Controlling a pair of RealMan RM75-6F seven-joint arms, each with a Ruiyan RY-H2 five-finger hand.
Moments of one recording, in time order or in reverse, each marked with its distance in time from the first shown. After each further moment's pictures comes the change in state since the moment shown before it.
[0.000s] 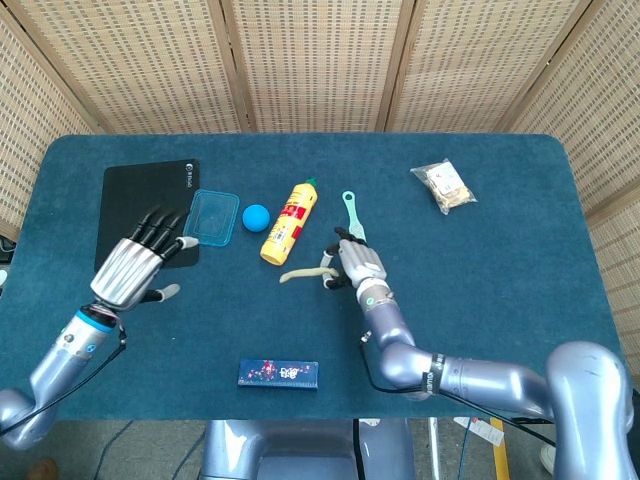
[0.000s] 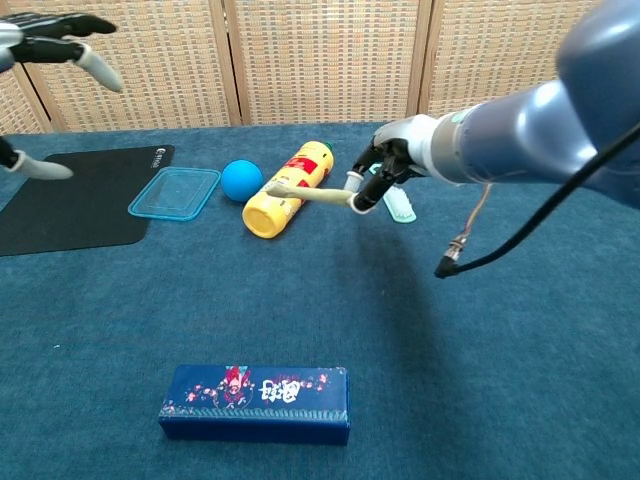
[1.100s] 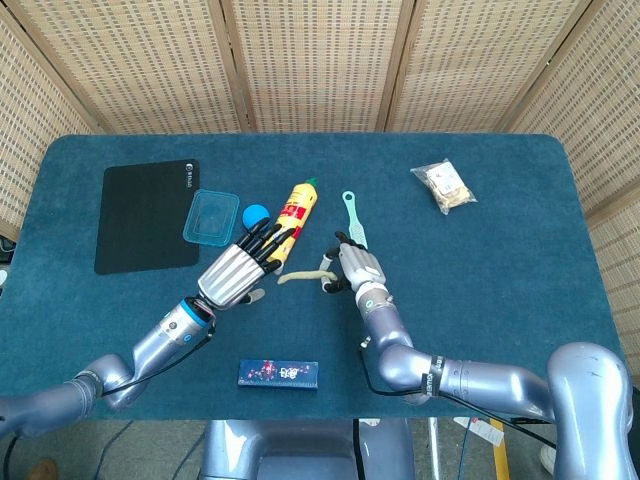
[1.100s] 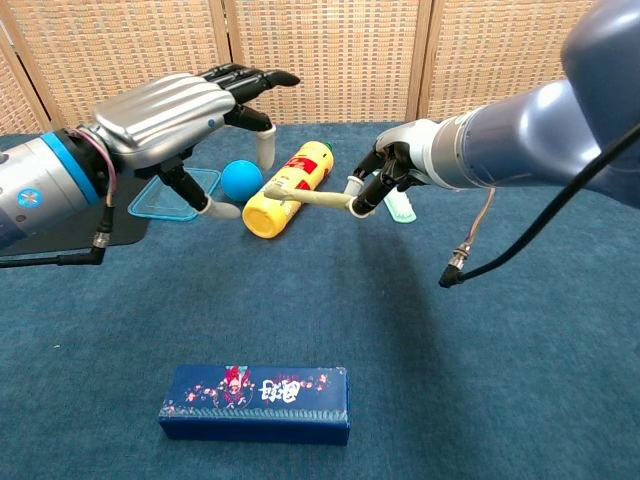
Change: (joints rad) left arm -0.237 -0.367 0.000 0.281 0.053 -0.065 0.059; right arm -0.019 0.012 0.014 -0.039 0.027 0.013 0.012
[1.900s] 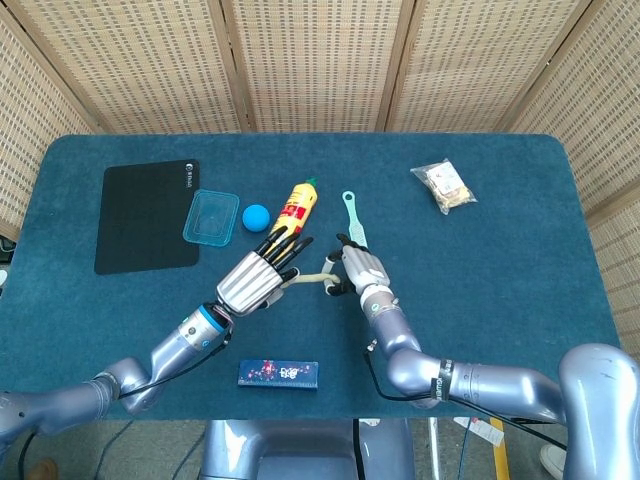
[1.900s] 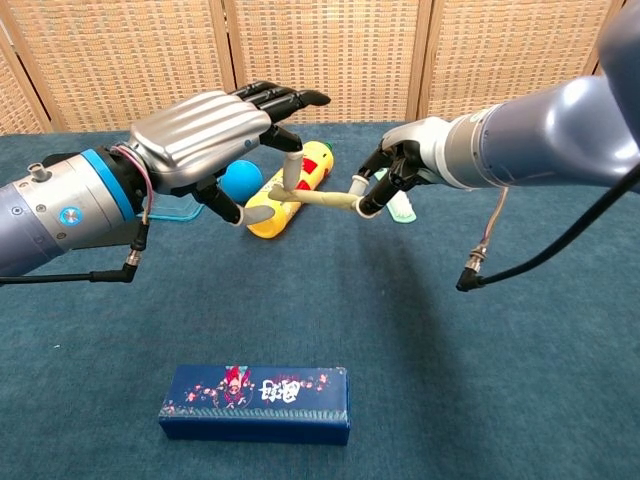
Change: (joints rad) left arm -0.040 -0.047 0.024 -0.025 -0.055 -0.025 0.083; right arm -0.021 0.038 -0.019 -0.048 -0.032 -0.009 0.030
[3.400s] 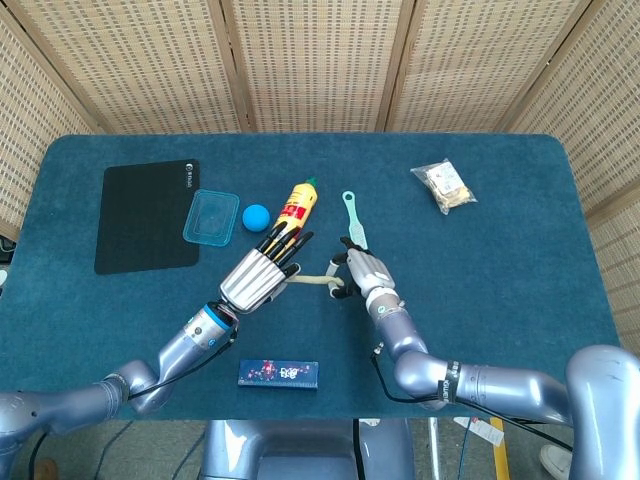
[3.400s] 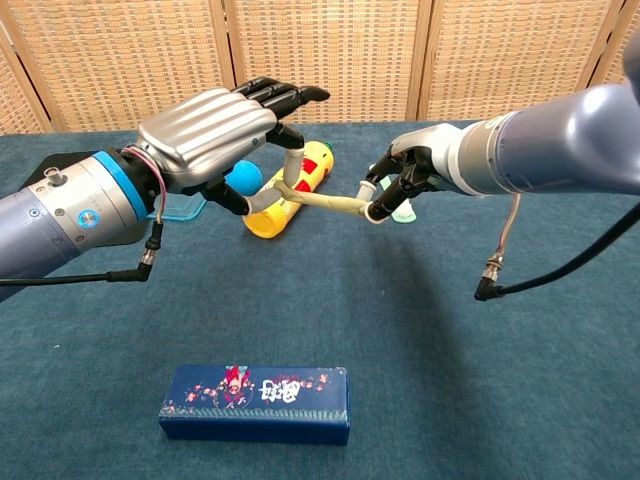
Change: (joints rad) left arm -0.015 -0.040 0.002 0.019 -0.064 0.020 0.080; right arm -0.020 0.022 -0.028 -0.012 -0.024 -0.024 0.051
